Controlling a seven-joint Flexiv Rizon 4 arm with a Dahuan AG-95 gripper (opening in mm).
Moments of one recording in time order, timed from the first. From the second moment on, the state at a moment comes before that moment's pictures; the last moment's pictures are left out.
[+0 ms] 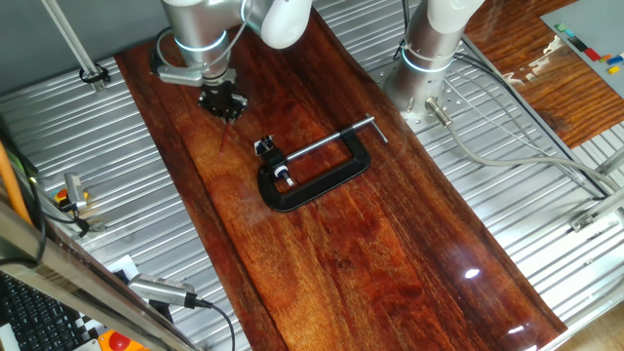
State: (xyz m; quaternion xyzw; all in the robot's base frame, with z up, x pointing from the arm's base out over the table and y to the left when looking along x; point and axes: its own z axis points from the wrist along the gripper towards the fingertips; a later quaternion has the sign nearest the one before) arm 0.494 -0.122 0.027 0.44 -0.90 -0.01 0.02
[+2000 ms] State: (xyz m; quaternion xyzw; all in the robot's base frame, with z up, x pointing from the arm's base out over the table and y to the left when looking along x) arm 0.477 -0.106 0.061 0.46 -0.89 0.00 0.03
